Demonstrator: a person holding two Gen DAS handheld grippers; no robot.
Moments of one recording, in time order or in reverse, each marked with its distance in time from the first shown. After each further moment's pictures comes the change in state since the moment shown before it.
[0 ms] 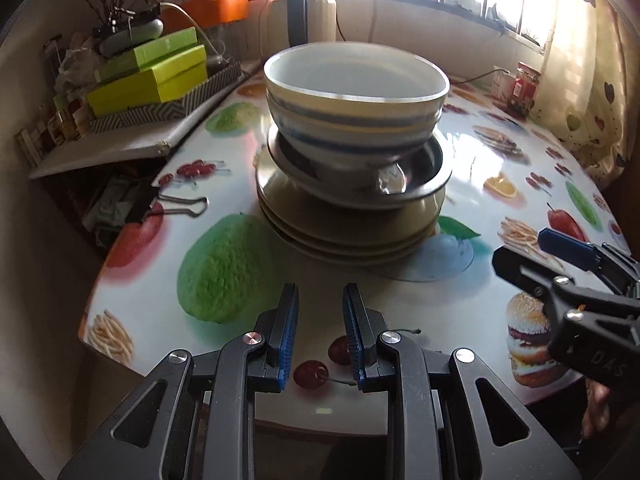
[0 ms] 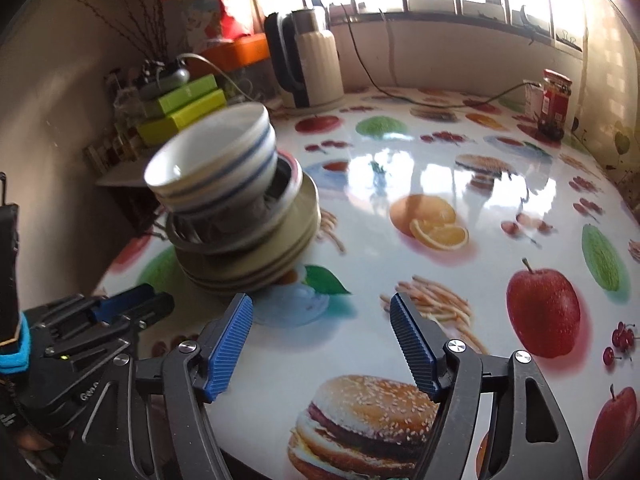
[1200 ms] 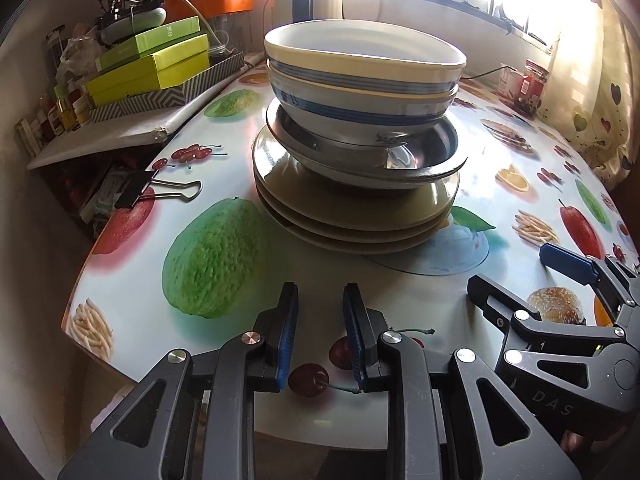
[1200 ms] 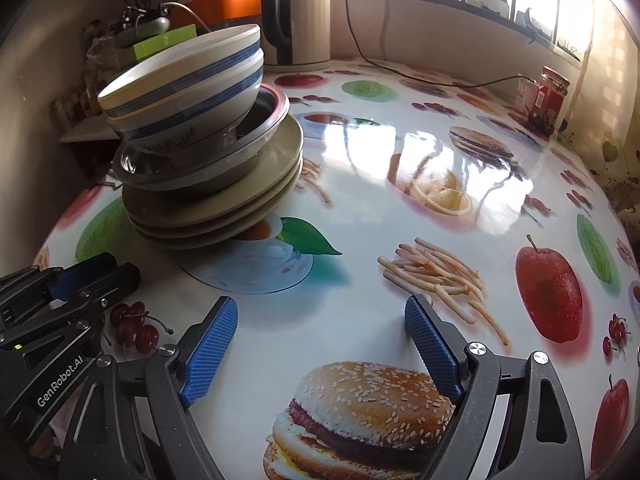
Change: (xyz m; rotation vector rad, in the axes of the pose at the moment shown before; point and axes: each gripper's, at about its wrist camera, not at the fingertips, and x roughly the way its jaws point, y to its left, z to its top) left arm 0.017 0.001 -0.007 -0.019 -0.002 0.007; right arm 0.035 0.016 -0.018 -0.059 0.068 -0.145
